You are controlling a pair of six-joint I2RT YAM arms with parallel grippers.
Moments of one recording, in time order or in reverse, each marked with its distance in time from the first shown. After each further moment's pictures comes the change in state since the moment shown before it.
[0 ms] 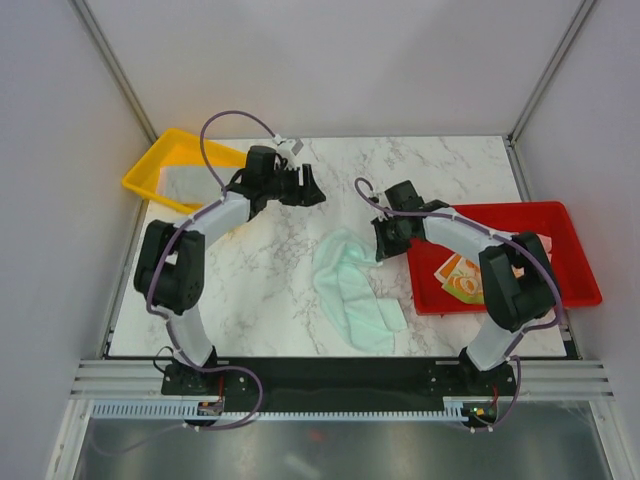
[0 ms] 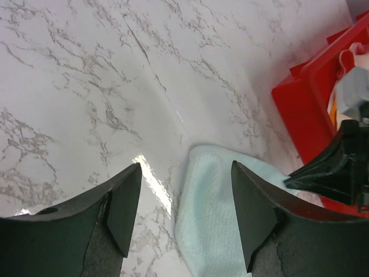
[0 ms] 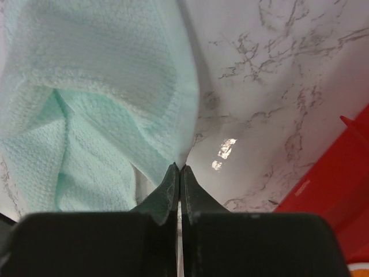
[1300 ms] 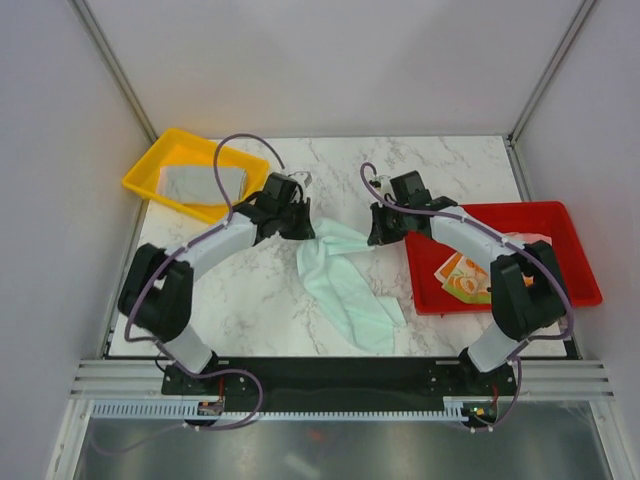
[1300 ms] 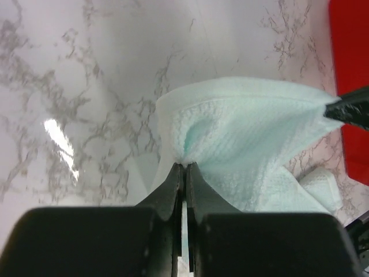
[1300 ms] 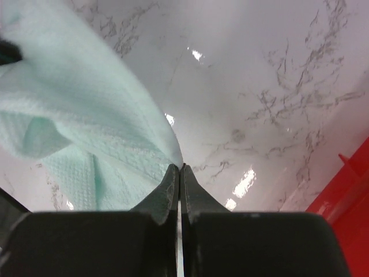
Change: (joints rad) left arm -0.166 -0.088 -0.082 -0.302 -0.245 -0.034; right arm -0.010 -0.104 -0.015 0.095 -0.066 0.042
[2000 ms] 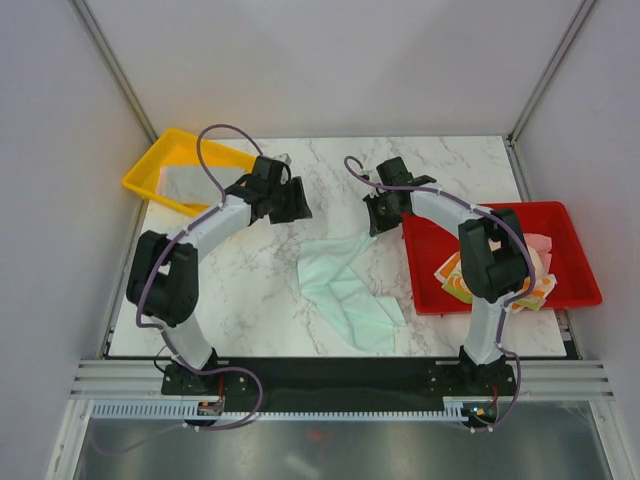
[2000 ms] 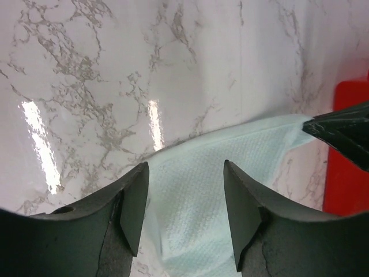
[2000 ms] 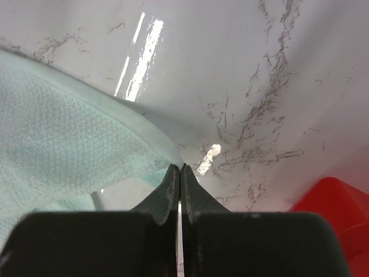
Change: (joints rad) left arm 0.096 0.008 0.087 -0.057 -0.074 -0.186; right arm -0.021 0.336 0.318 -0.139 0.096 -0.137
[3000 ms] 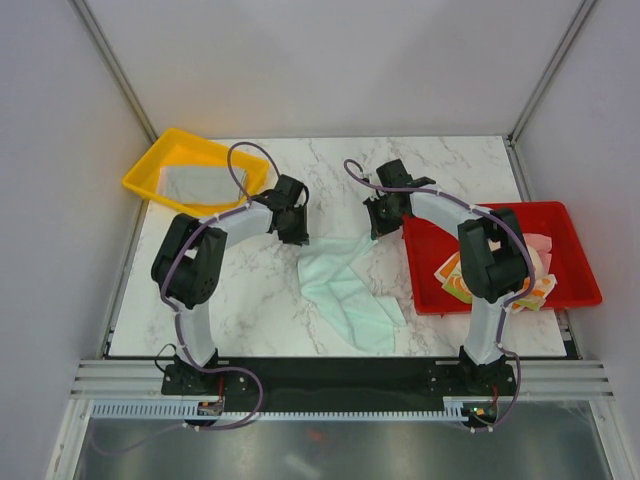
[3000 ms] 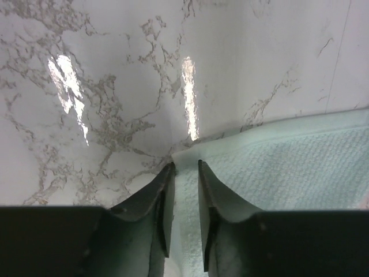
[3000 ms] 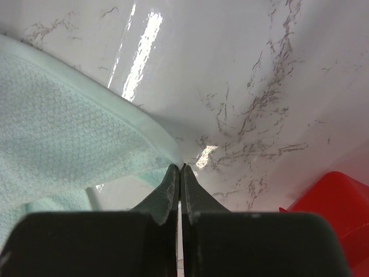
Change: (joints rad) left arm -0.056 0.201 -0.011 -0.018 -0.083 0.037; right arm 0.000 0.001 -0.013 -0.011 0.008 -0.010
